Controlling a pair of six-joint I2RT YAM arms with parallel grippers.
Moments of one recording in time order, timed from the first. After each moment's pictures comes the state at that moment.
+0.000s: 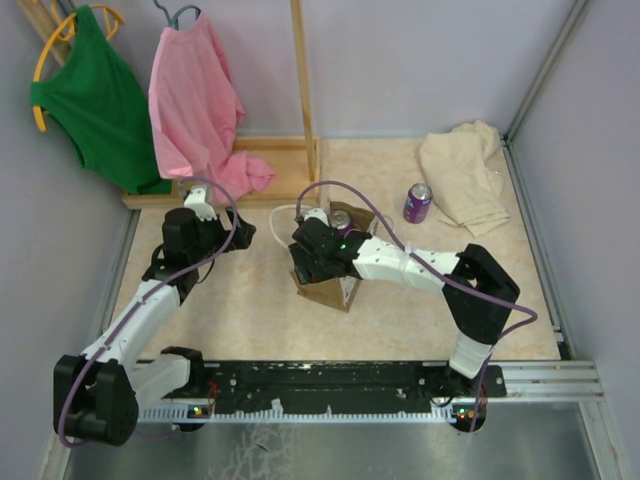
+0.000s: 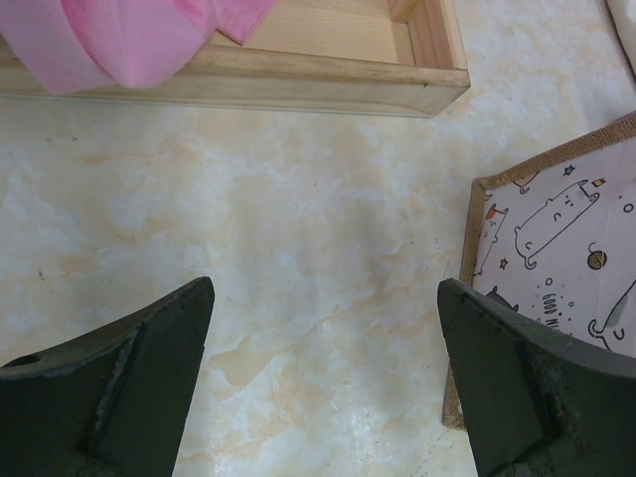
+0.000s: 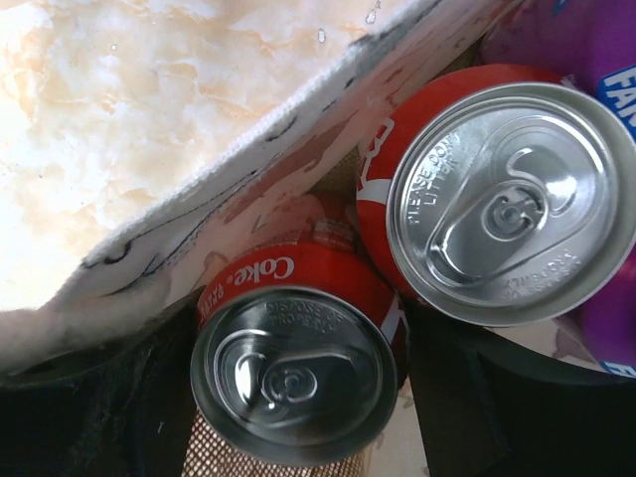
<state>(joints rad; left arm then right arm) -0.19 1.04 0.60 0.04 0.14 -0.32 0.98 1.70 1.21 -0.48 0.25 0.46</state>
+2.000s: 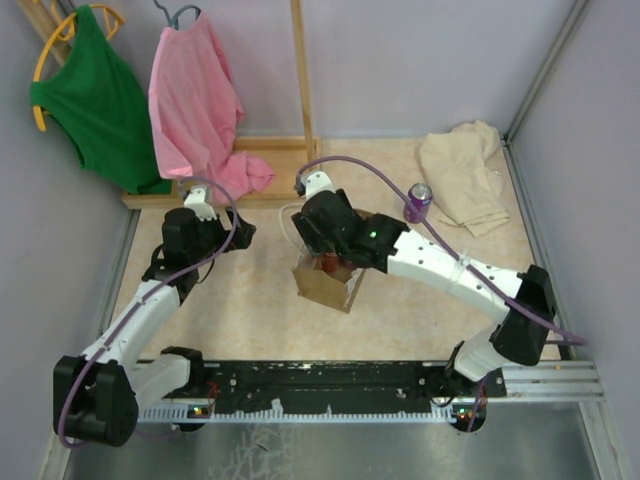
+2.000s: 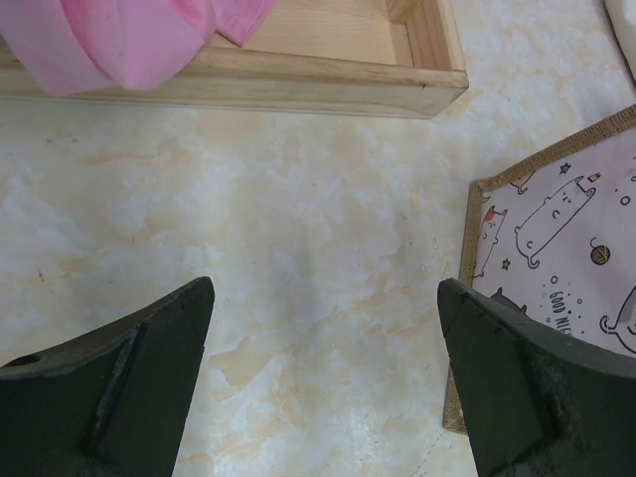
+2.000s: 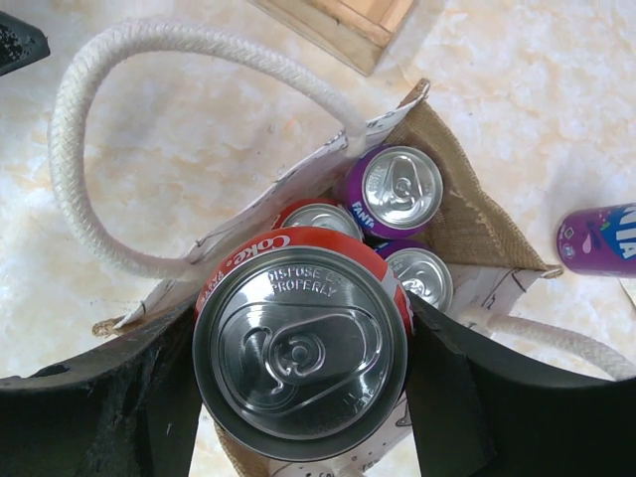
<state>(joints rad) -0.19 1.03 0.60 0.04 0.14 -0.32 1.01 1.50 1.40 -0.61 0.47 0.20</state>
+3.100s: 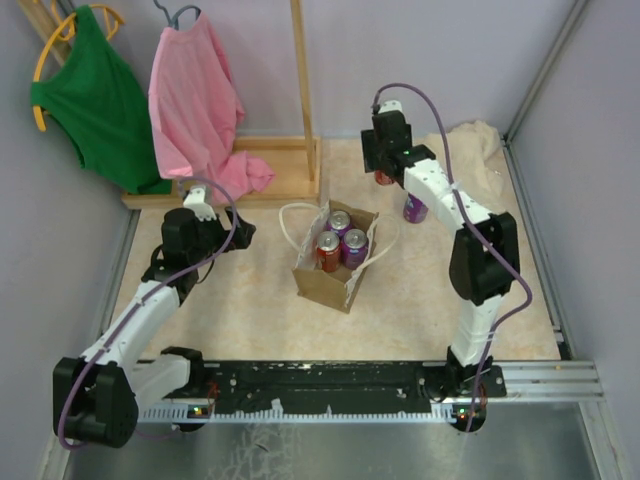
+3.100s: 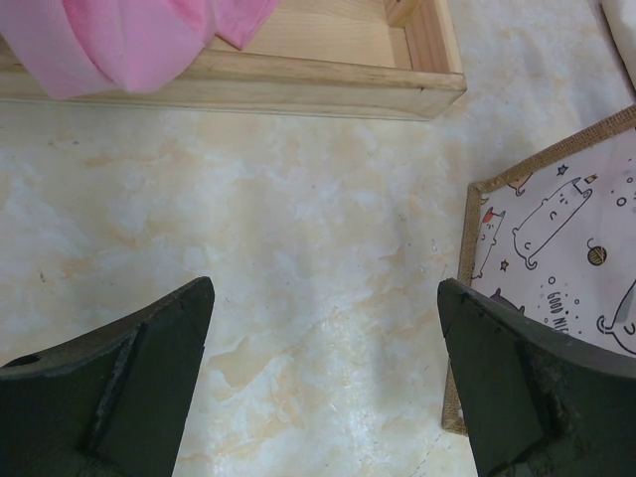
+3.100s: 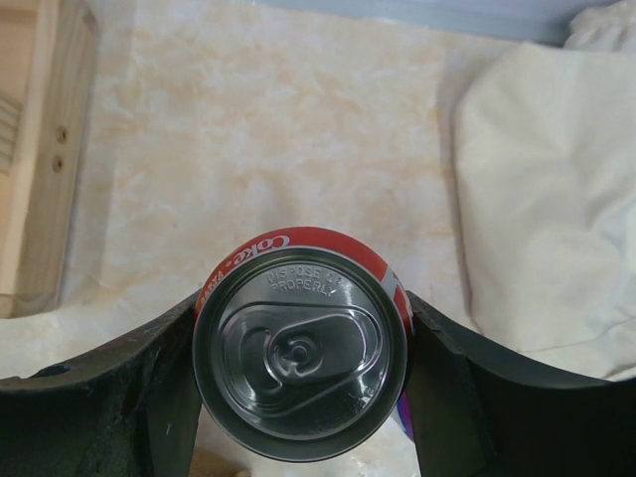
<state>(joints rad) -0.19 1.03 0.60 0.04 0.14 -0.32 0.40 1.86 1.70 -0.42 0.35 0.09</state>
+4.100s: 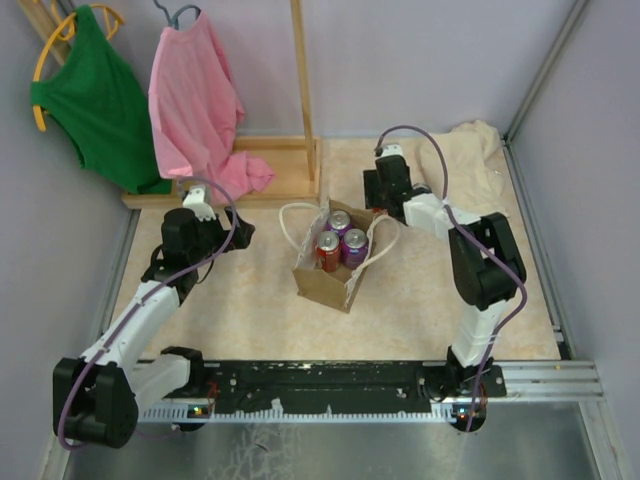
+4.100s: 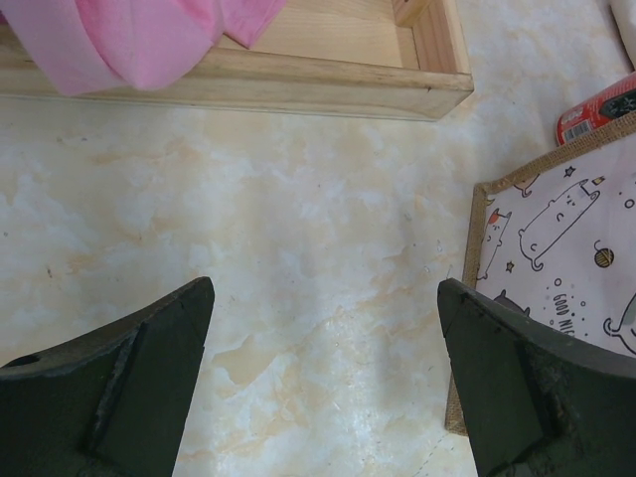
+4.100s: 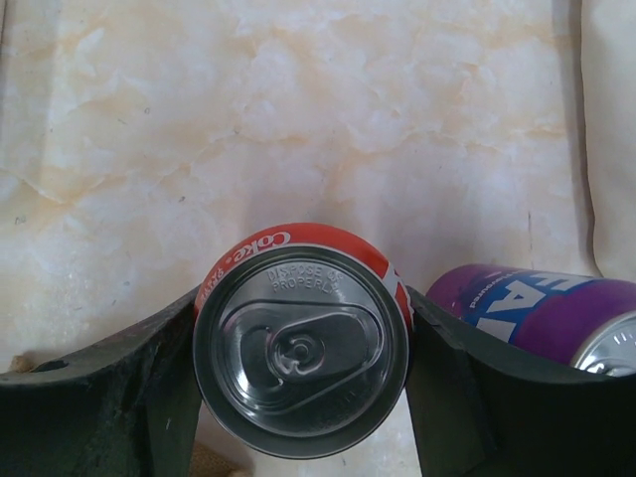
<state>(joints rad) -0.19 1.02 0.60 0.04 0.12 -0.32 0.38 1.86 1.25 -0.07 0.26 0.14</state>
